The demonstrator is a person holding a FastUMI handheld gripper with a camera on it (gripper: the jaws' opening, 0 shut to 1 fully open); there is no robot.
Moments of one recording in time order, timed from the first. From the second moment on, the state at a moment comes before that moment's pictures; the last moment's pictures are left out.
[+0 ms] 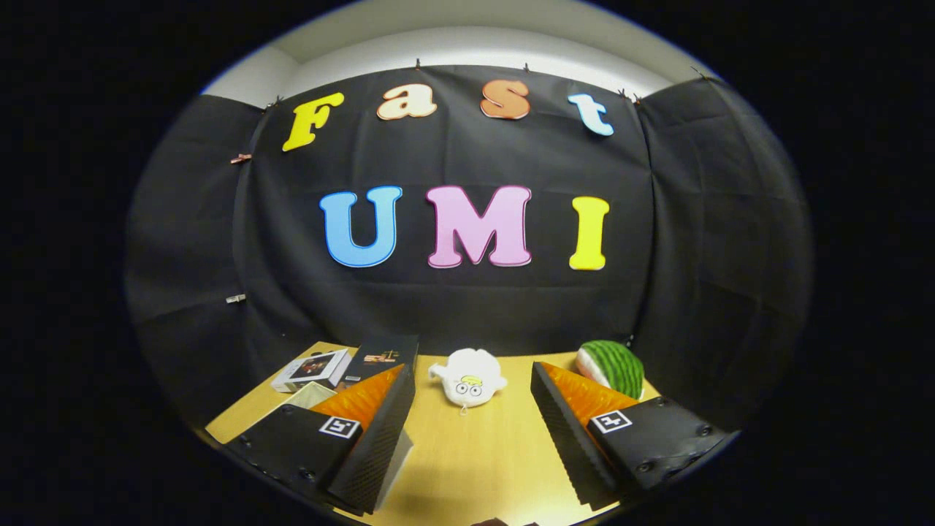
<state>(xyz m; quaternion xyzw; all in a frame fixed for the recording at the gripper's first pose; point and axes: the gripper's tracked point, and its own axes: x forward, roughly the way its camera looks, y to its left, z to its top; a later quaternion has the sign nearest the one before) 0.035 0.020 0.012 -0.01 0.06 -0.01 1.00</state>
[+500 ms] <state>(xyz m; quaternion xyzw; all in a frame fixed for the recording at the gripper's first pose) 0.044 -0.088 0.019 -0.04 0.00 0.03 1.00</state>
